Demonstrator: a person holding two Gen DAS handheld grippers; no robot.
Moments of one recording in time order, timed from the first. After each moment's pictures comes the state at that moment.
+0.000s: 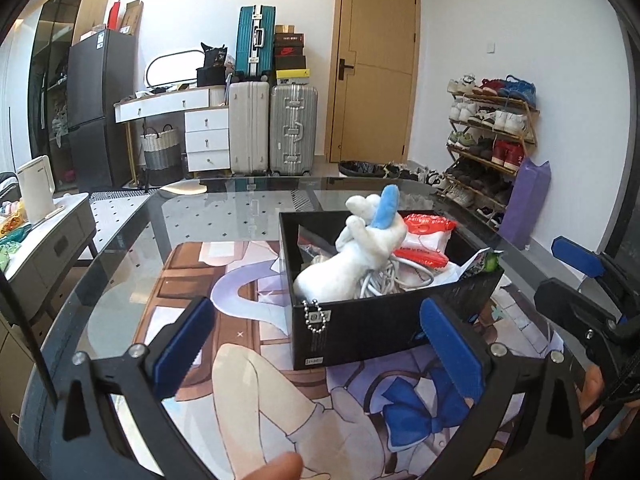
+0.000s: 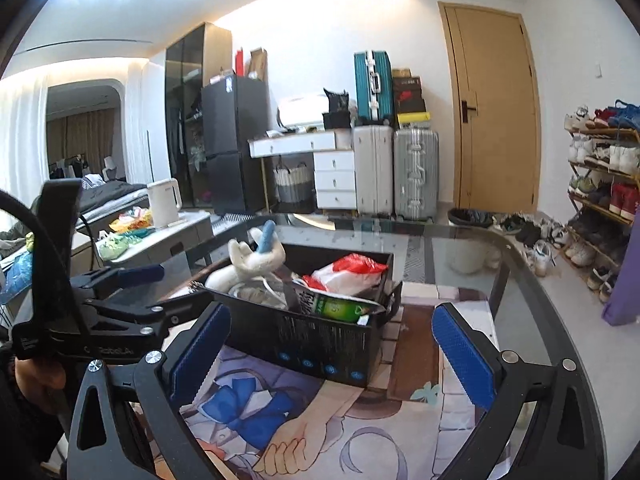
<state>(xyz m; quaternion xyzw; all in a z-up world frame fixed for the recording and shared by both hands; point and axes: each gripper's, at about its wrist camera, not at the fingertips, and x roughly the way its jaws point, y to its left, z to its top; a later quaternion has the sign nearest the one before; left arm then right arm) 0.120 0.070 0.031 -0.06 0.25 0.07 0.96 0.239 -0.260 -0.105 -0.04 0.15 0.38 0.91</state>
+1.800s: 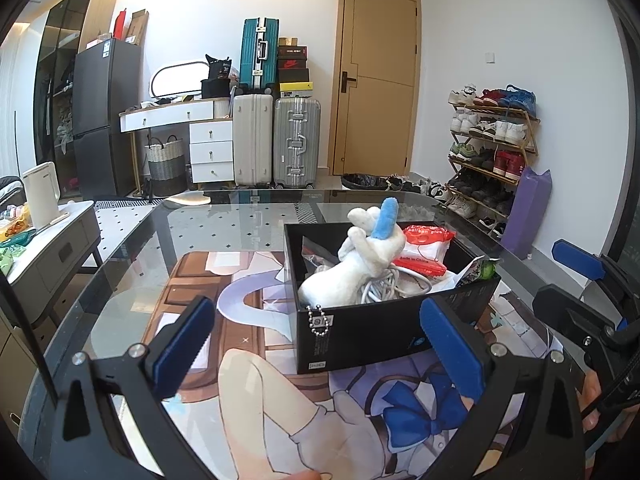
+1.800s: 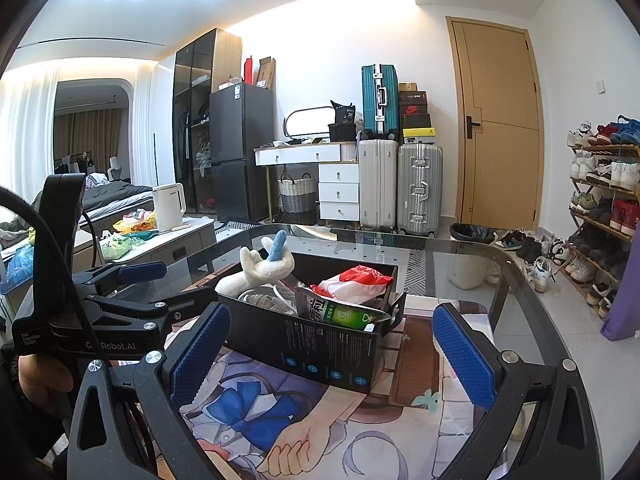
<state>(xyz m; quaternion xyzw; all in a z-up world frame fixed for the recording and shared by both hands) 0.106 0.067 0.034 -0.06 0.23 0.08 0.97 0.223 -0.258 -0.101 -0.05 0.12 0.39 0.91</state>
